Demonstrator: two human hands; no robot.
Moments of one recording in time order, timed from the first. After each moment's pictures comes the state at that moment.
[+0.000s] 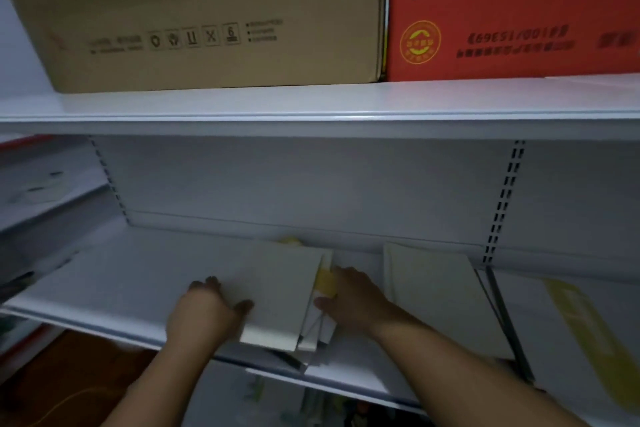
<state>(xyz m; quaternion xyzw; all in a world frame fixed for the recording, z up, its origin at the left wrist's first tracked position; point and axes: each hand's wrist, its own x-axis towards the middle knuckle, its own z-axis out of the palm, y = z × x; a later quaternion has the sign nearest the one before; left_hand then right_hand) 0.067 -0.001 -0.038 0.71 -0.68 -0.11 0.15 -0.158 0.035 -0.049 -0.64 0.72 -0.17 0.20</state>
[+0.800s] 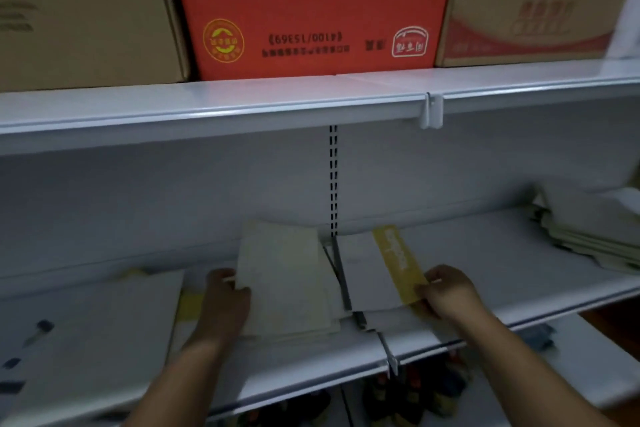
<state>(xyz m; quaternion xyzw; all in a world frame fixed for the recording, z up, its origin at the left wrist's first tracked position) -0.145 0.034 -0.056 0.50 -0.64 -0.49 0.32 -0.375 0.247 -0.058 -0.20 0.89 -0.40 0.14</state>
